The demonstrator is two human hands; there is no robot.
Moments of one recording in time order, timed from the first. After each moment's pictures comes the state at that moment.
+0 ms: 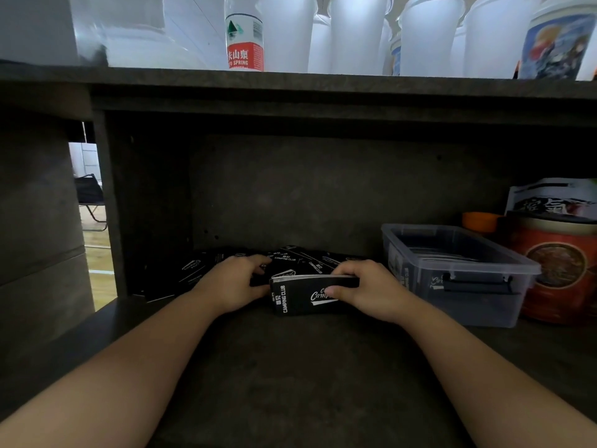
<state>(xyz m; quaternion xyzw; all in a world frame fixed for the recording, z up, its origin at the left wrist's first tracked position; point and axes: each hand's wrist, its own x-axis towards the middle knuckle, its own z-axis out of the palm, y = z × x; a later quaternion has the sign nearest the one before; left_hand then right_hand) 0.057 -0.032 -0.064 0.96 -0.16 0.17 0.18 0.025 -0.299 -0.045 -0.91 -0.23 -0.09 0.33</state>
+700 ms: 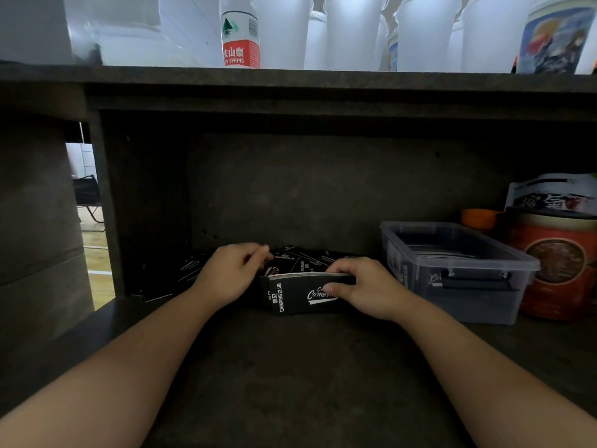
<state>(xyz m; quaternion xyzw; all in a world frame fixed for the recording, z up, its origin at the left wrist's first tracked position) 0.041 -0.045 -0.052 0.88 -0.14 0.28 0.34 0.022 -0.297 -0.043 -0.91 -0.25 -0.10 0.32</state>
